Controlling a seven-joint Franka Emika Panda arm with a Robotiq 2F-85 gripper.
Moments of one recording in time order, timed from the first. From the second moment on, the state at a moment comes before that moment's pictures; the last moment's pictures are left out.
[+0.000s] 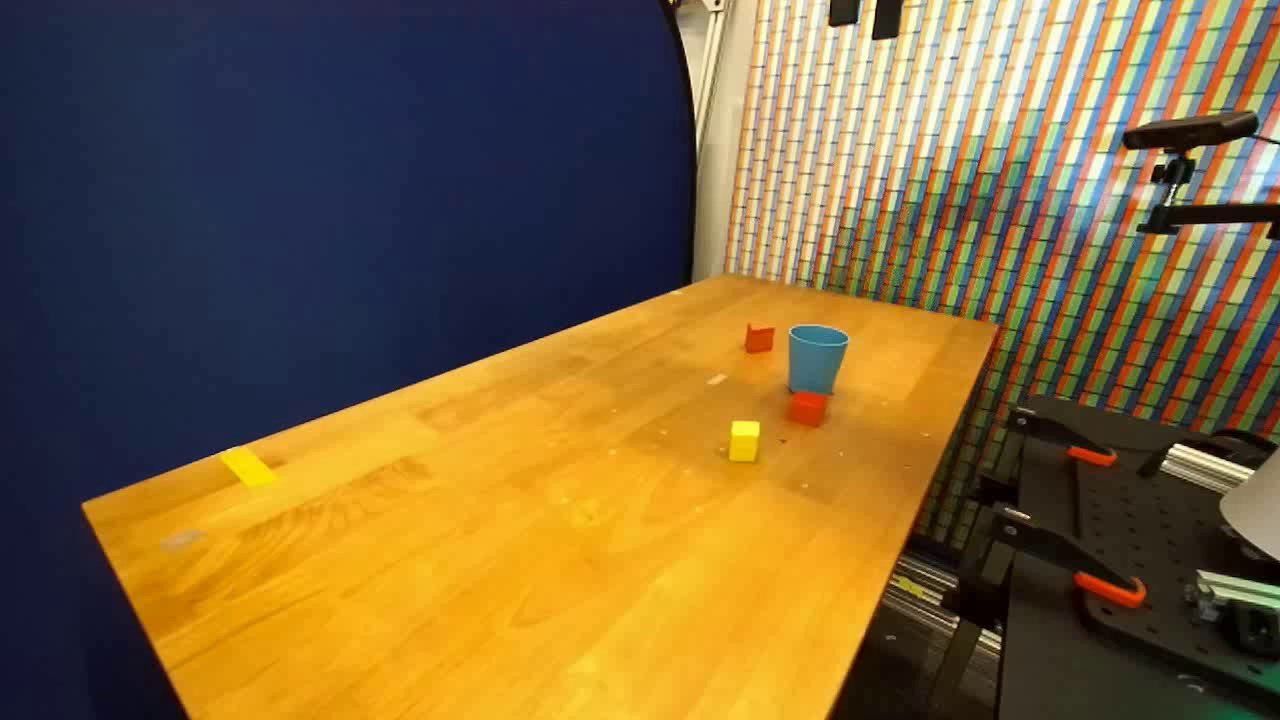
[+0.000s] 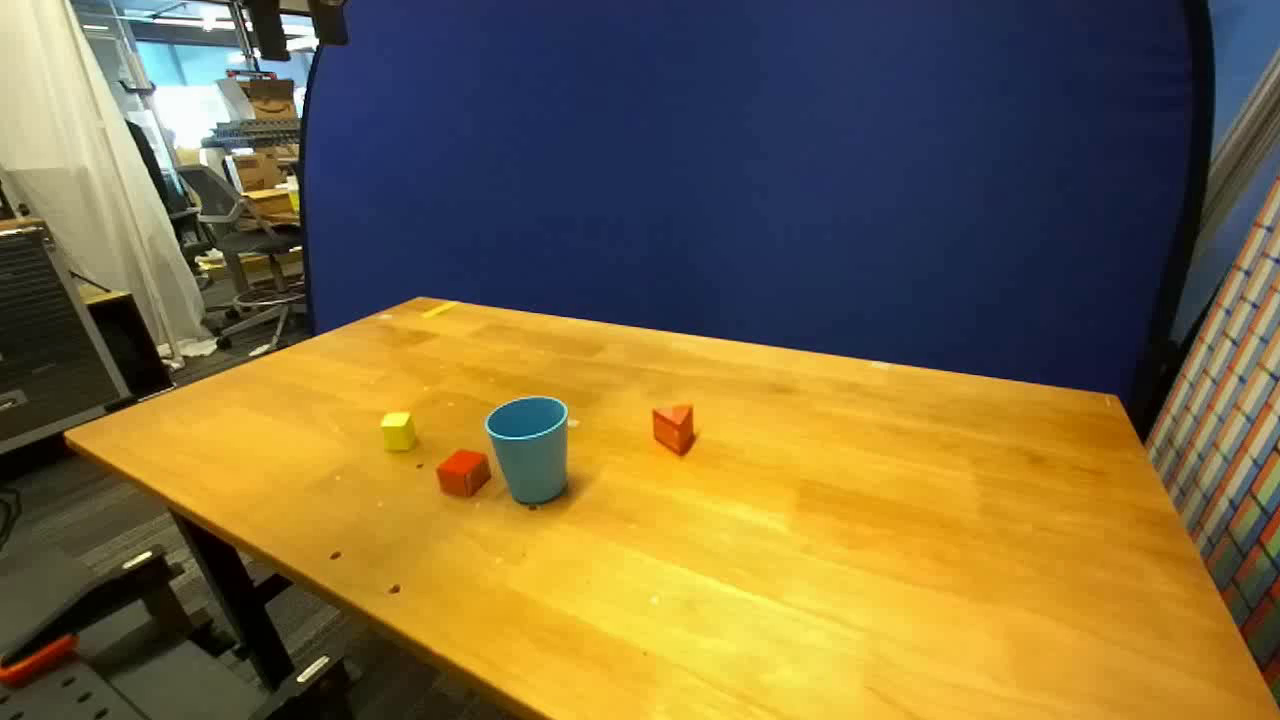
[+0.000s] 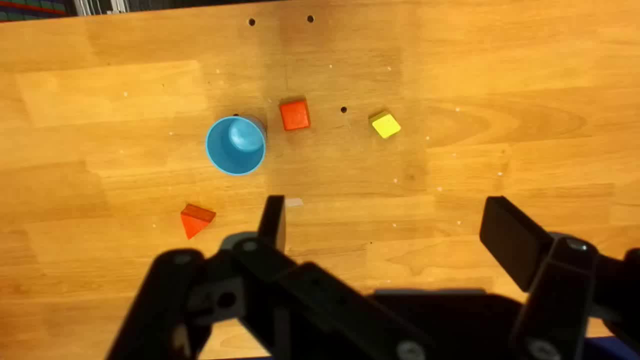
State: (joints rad) arm 0.02 -0.38 0.12 -2.20 0.02 1.78 0.19
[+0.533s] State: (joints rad) arm 0.02 -0.38 0.12 -2.19 0.02 1.78 0.19
